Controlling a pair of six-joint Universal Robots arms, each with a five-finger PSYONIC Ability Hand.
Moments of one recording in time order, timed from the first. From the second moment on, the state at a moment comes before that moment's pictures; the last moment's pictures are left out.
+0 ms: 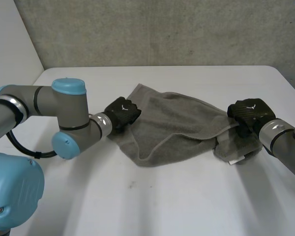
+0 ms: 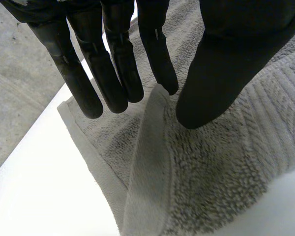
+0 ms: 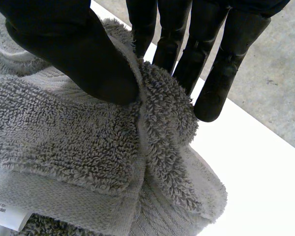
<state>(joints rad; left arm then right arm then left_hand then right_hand) 4.27 -2.61 -0.74 2.96 -1.23 3.82 1.73 -1.13 1.56 -0.09 1.32 2.73 0.81 0.81 0.82 0.81 0.65 1.38 1.21 1.21 1.22 1.03</state>
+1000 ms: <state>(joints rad) 4.31 -2.37 -0.98 2.95 -1.35 3.88 1.73 -1.20 1.44 0.13 1.32 2.70 1.16 1.21 1.21 1.22 1.01 1.38 1.21 1.21 1.22 1.03</state>
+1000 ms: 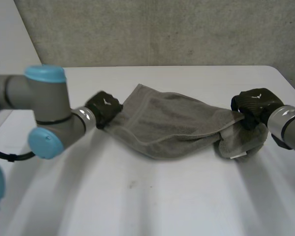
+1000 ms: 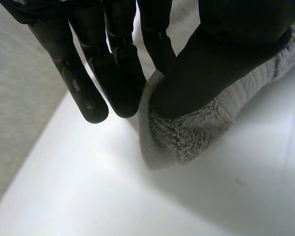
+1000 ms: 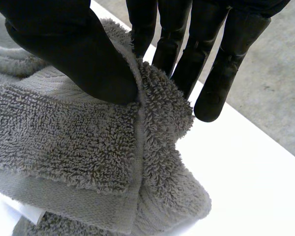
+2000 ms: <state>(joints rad) 4.37 -2.06 -1.62 3.18 -1.25 3.74 1.72 -1.20 1.55 0.17 1.29 2.65 0.56 0.55 0.56 0.55 0.38 1.38 1.21 1.21 1.22 1.03</state>
